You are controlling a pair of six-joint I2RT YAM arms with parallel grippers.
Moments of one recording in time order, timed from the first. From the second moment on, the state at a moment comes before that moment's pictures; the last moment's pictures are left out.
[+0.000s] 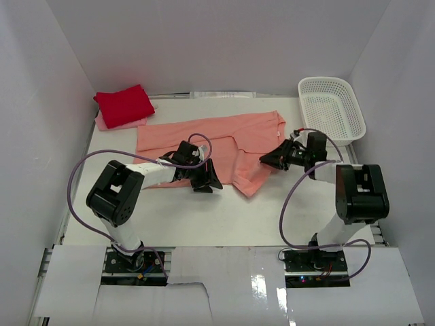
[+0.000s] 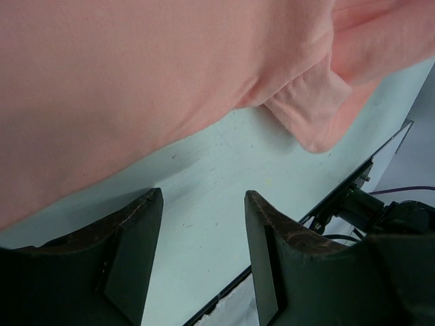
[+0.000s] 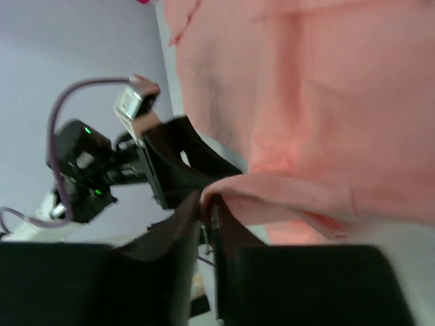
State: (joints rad) left arm -0.53 1.74 0.91 -0.13 0.50 -0.71; right arm 0.04 1.61 0.67 0.34 -0.96 0.95
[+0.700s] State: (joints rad) left arm -0.53 1.74 0.91 -0.13 0.50 -0.70; right arm 0.08 1.40 1.03 -0.23 -0.57 0.37
